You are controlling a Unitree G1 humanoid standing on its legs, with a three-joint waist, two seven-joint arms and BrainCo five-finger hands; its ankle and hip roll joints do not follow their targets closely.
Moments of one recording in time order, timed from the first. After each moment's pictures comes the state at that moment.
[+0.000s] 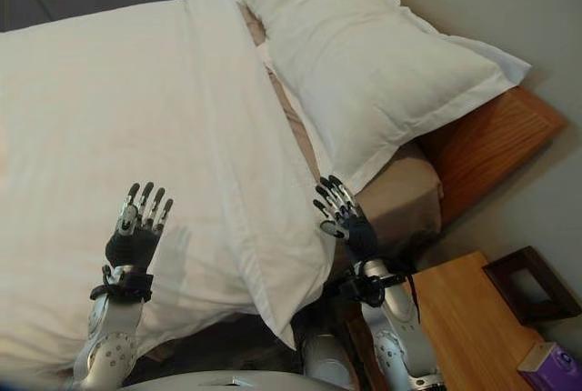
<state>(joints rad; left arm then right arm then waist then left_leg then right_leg) 0.18 0.20 0.00 -0.11 -0.95 -0.19 -0.09 0.16 -0.31 0.13 -0.20 0.60 -0.15 0.21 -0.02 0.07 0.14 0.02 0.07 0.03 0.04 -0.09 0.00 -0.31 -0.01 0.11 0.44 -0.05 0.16</state>
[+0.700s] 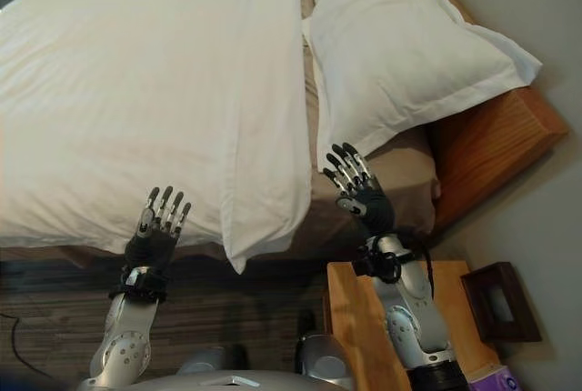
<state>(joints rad) 0.22 0.13 -0.04 -0.05 -0.98 -0.17 -0.14 0.15 -0.32 0.09 -0.23 0.69 -0.18 0.21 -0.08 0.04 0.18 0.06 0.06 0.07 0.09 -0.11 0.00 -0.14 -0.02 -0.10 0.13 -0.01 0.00</state>
